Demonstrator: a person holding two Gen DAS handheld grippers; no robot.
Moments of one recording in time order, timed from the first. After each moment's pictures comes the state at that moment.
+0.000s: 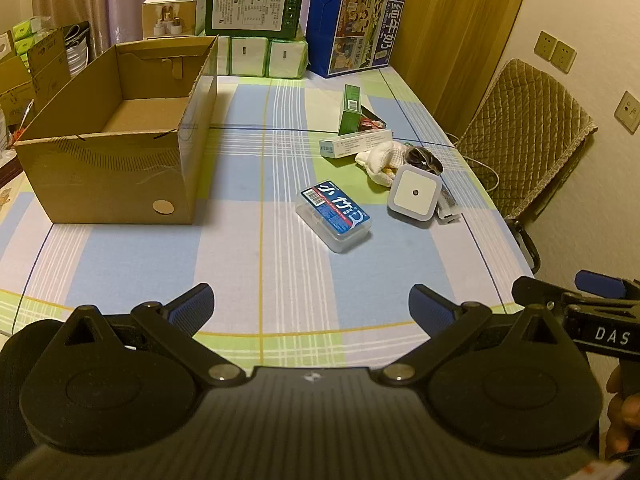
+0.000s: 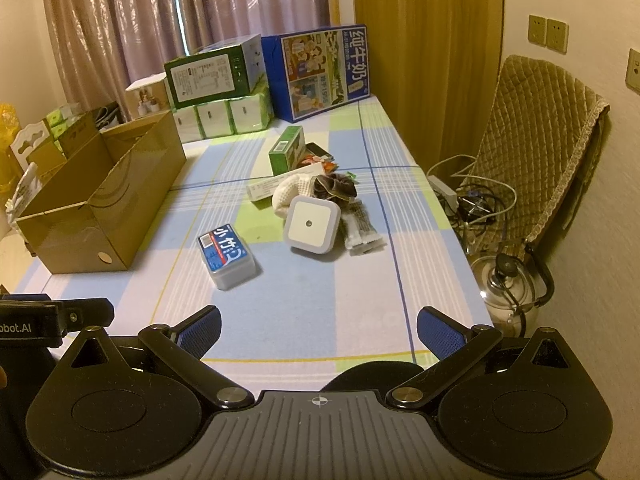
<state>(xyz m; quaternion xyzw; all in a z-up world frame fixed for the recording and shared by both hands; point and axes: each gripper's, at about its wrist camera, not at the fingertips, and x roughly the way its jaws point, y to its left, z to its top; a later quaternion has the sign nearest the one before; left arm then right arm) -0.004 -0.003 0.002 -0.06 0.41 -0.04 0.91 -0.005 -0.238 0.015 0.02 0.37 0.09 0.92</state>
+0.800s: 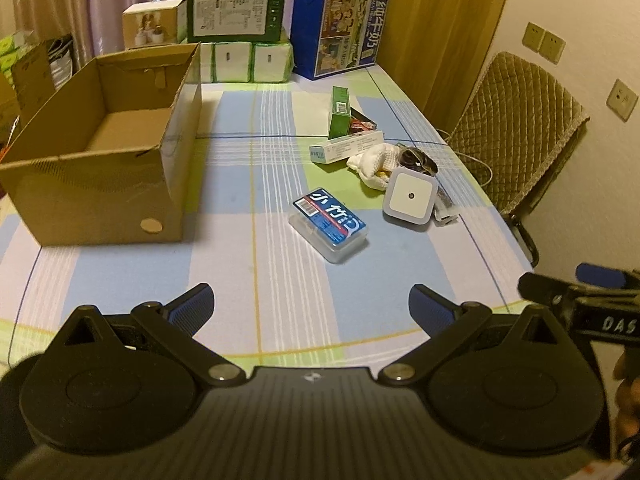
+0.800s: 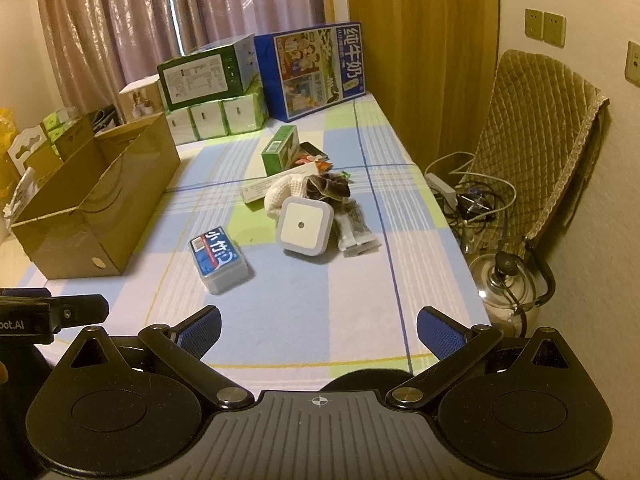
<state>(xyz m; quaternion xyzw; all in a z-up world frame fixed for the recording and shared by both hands) 0.015 -0.003 -0.003 -0.04 0.41 -0.06 0.91 0.009 -0.248 0.011 0.03 0.38 0.09 0.92</state>
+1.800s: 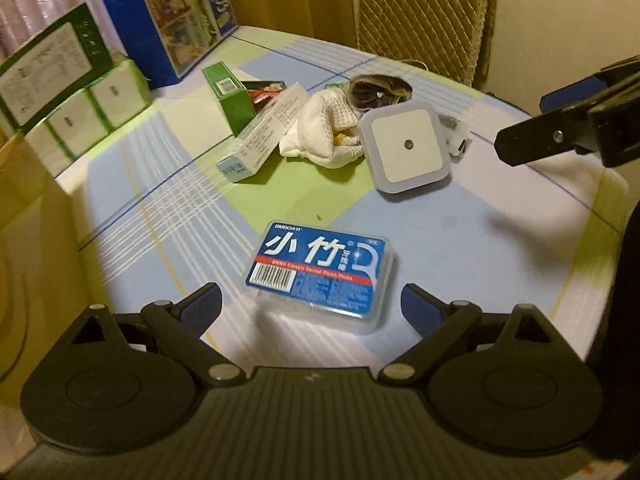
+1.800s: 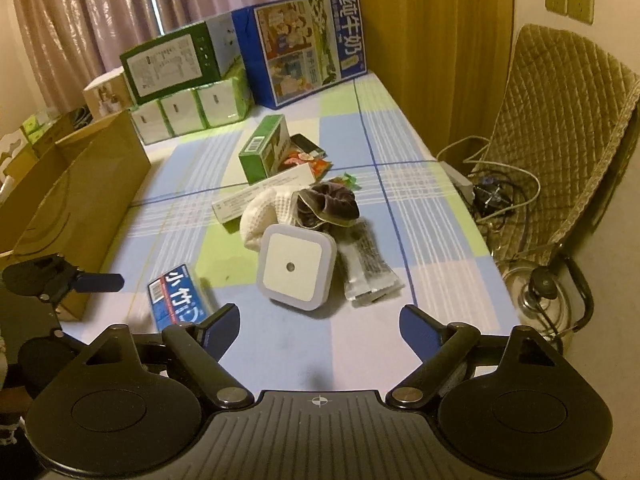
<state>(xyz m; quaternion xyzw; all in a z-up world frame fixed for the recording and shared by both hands) 0.158 -0.045 -0.099 0.20 0.40 -0.24 0.86 0.127 -0.234 -0.037 0.04 0.41 0.08 0.91</state>
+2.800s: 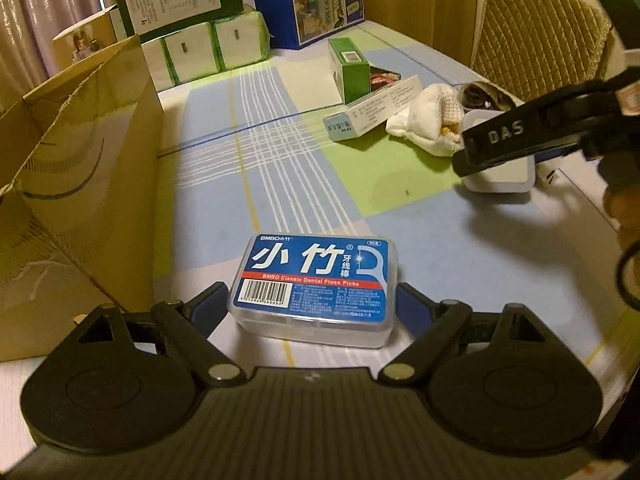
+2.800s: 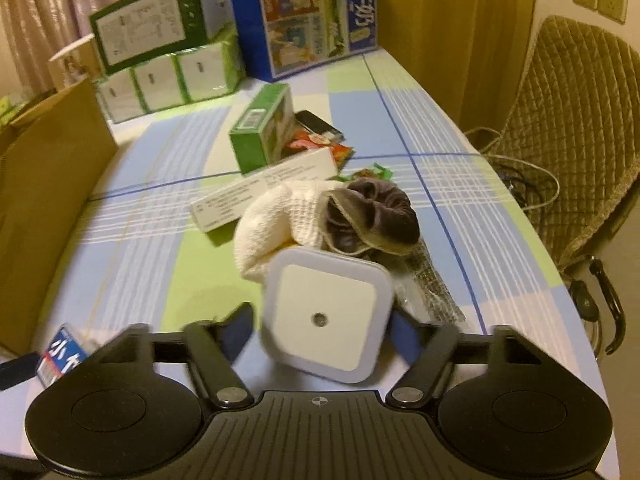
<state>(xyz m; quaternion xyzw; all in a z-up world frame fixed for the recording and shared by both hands) 0.134 -0.016 -0.114 0.09 0.40 -0.08 0.91 0.210 -0.187 -0.094 0.02 0.43 0.05 0.90</state>
